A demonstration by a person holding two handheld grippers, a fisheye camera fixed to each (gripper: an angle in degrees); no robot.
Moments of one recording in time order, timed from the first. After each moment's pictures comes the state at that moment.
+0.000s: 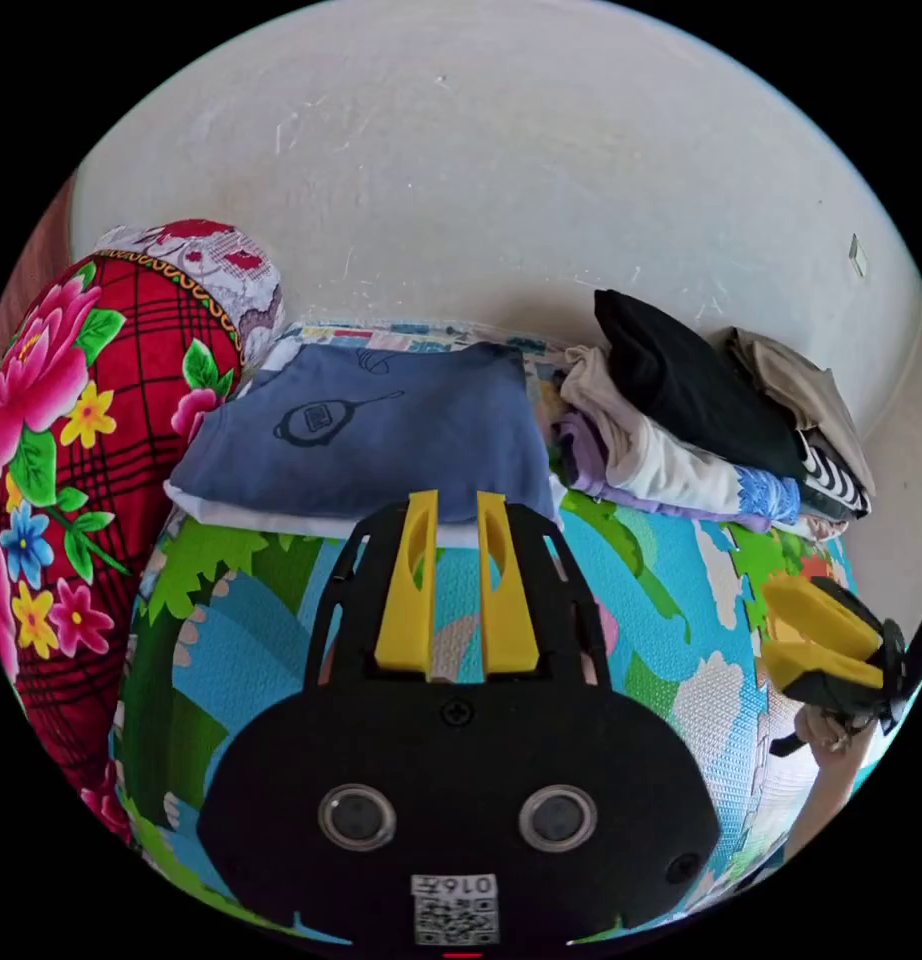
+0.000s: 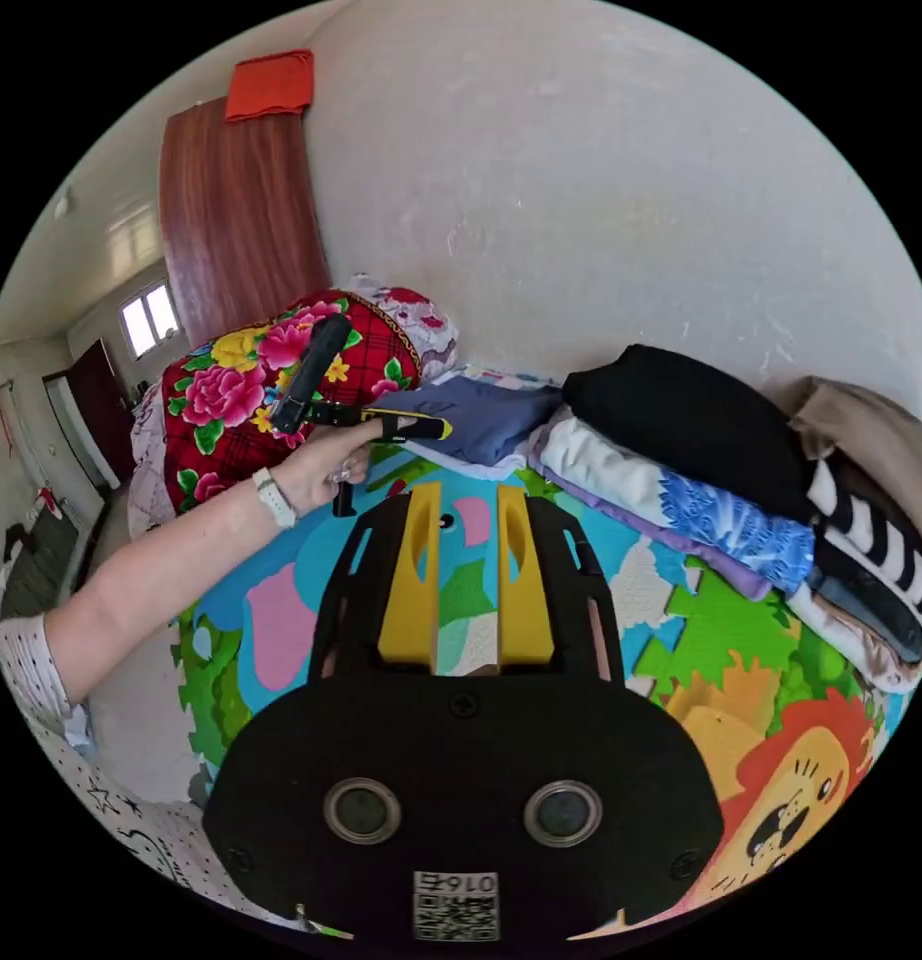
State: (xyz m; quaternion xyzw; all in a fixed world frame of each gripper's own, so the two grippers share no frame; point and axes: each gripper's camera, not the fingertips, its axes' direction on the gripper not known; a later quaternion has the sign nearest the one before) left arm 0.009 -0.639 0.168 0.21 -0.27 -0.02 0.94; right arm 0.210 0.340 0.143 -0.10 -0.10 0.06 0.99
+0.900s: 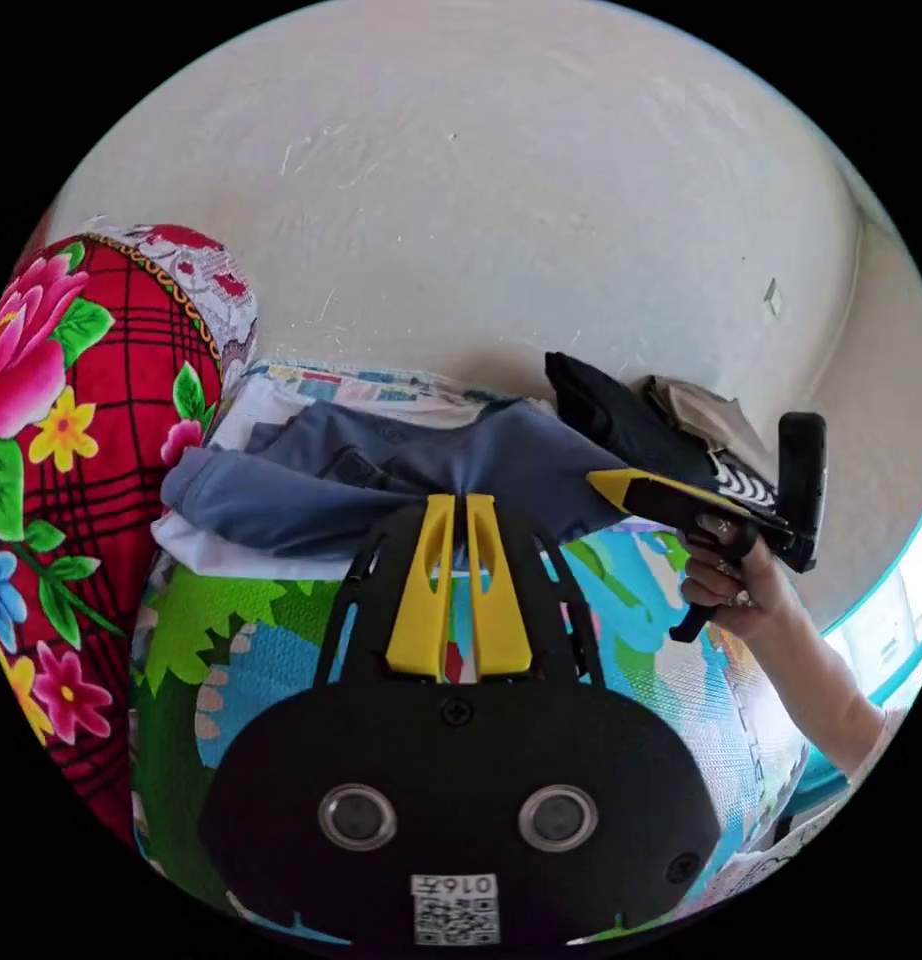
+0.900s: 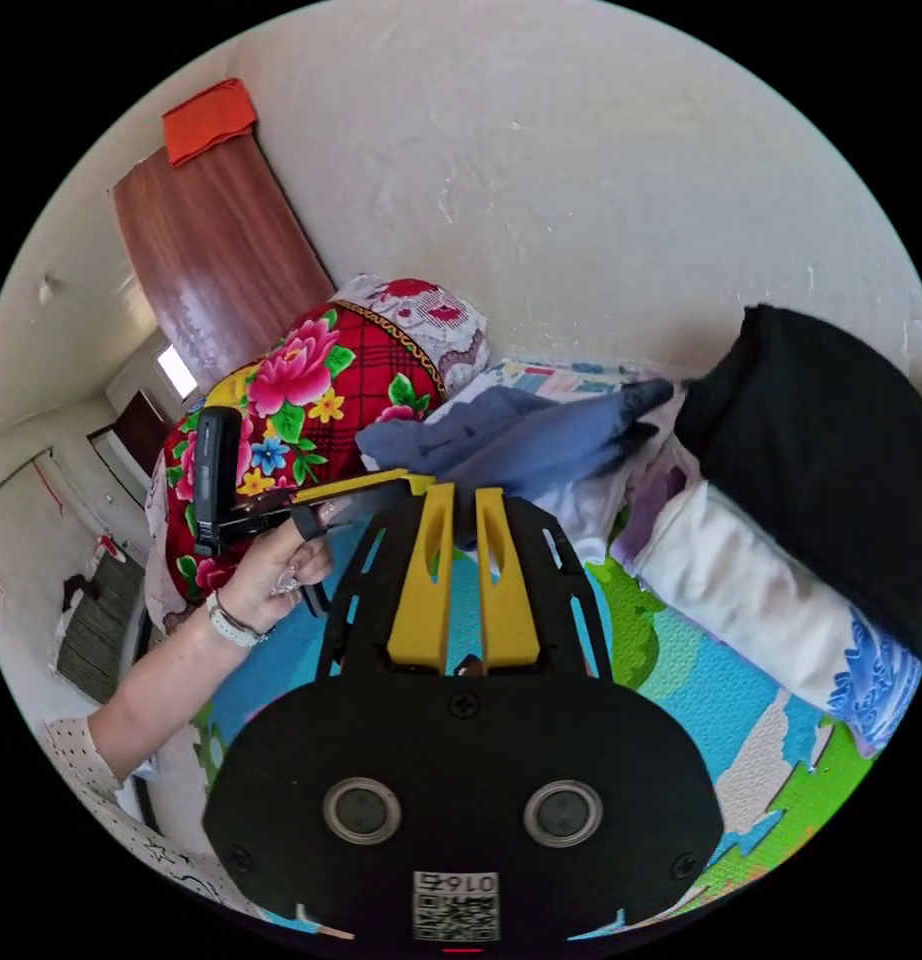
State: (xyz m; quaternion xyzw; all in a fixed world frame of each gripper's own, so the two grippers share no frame) left arm 0.054 -0.505 0.066 0.29 -0.12 0.09 0.94; right arm 0.144 0.240 0.207 -0.05 -0.20 0.09 0.97
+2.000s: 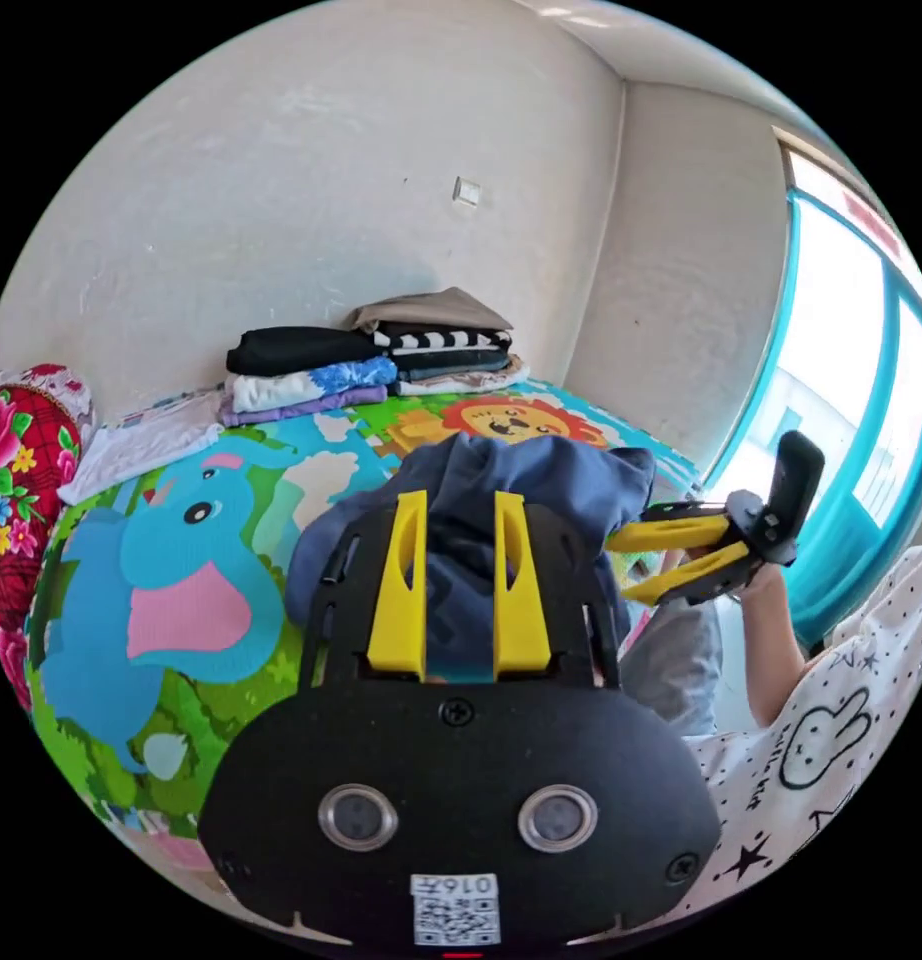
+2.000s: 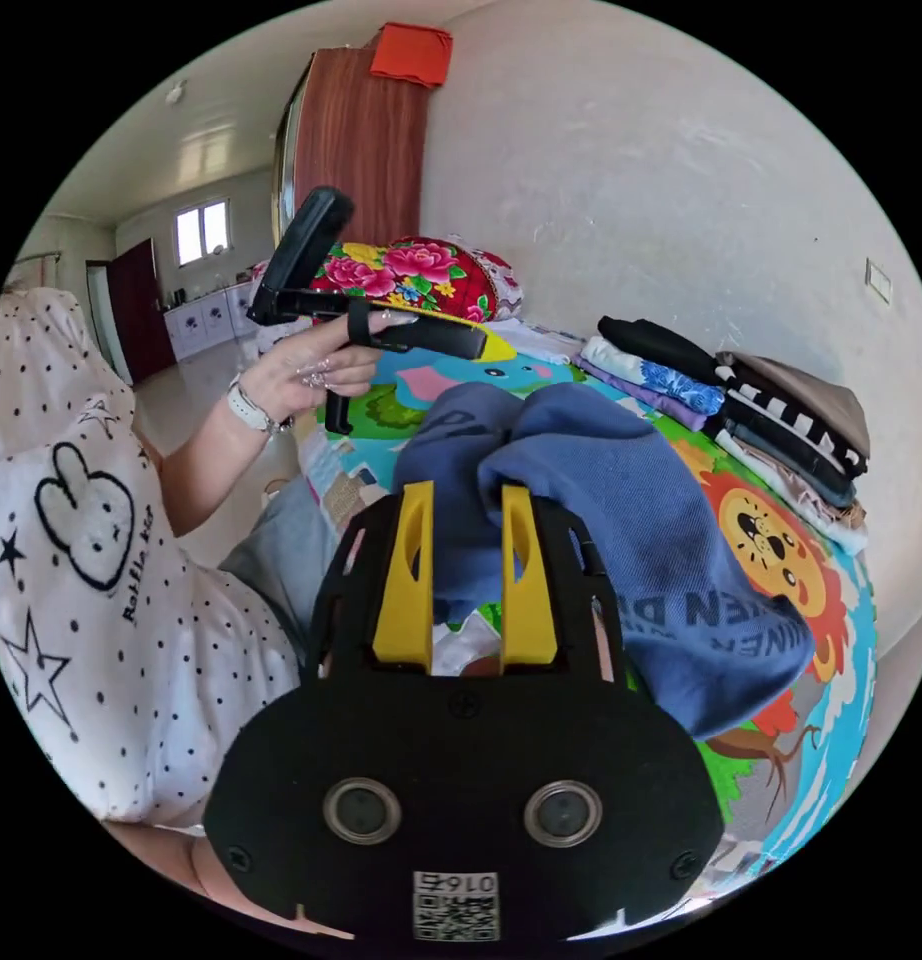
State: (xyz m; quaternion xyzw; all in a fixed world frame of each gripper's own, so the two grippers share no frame) left arm 0.382 -0.074 0.225 0.21 -0.12 0.24 0.94; right arm -0.066 0.638 -0.332 -0.07 -0.08 -0.05 0.99
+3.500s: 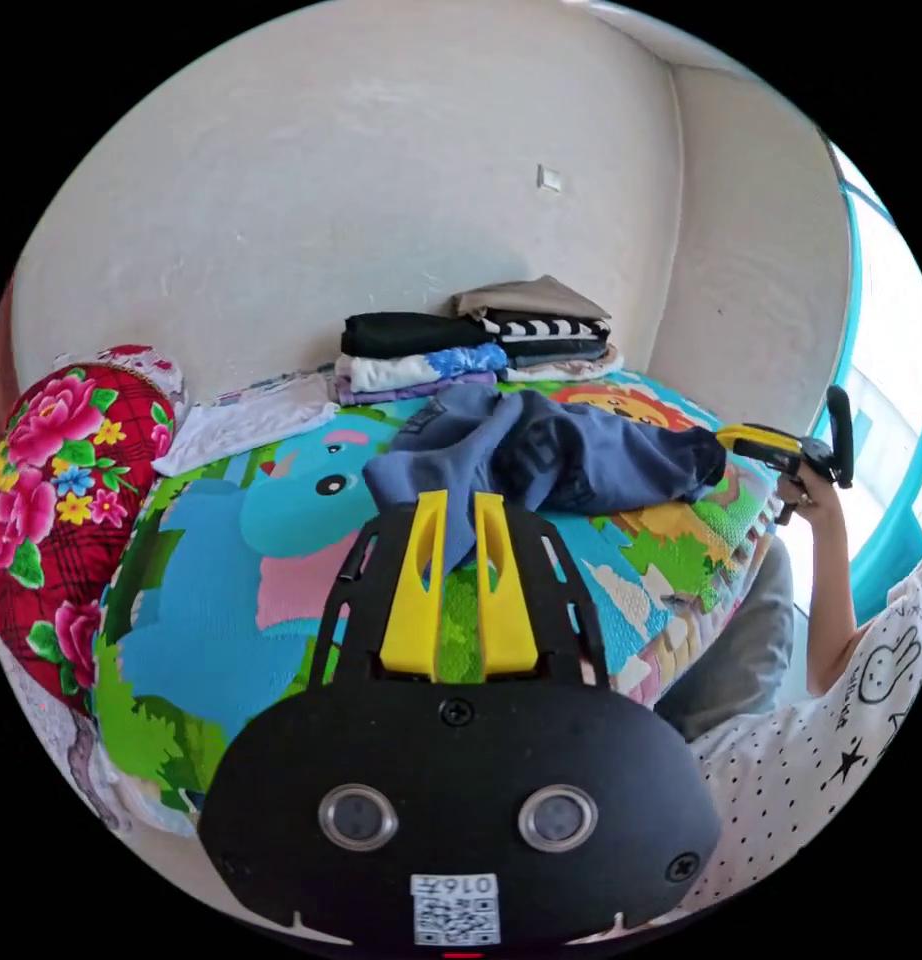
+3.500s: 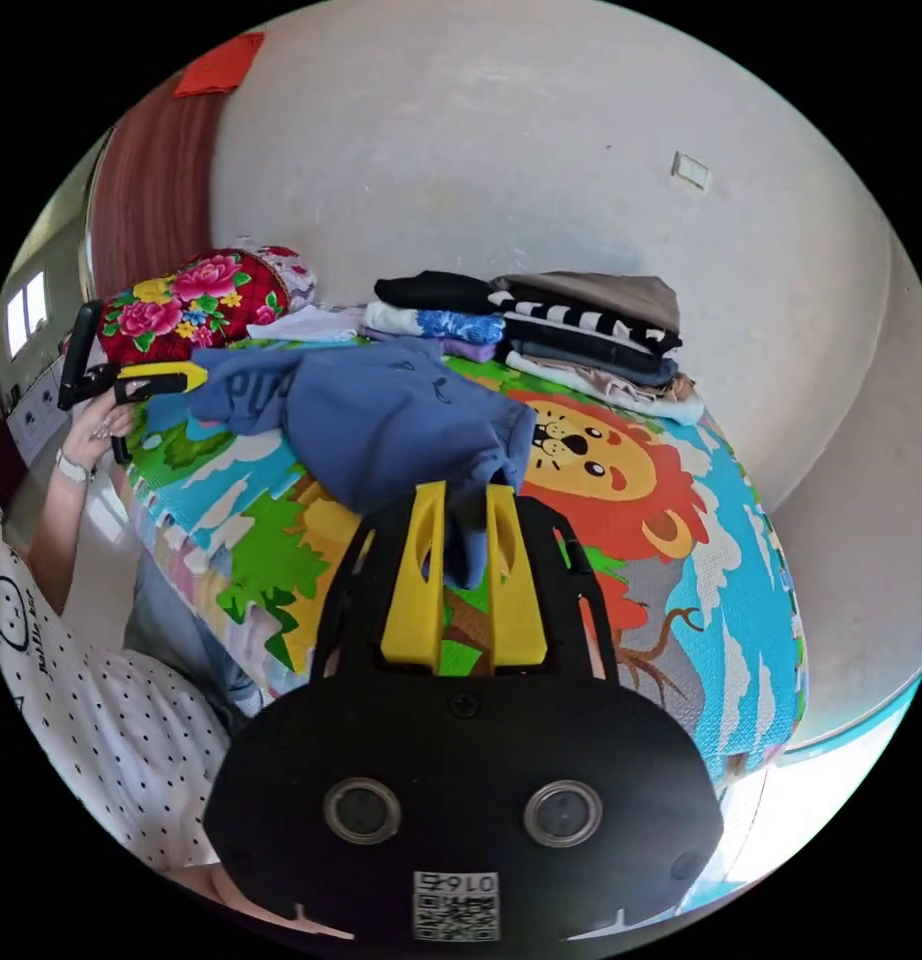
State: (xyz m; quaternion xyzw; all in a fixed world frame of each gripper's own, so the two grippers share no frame) left arm 0.314 -0.035 0.171 0.27 -0.17 0.21 0.92; right arm 0.012 0.730 -0.406 -0.07 0.14 0.09 0.98
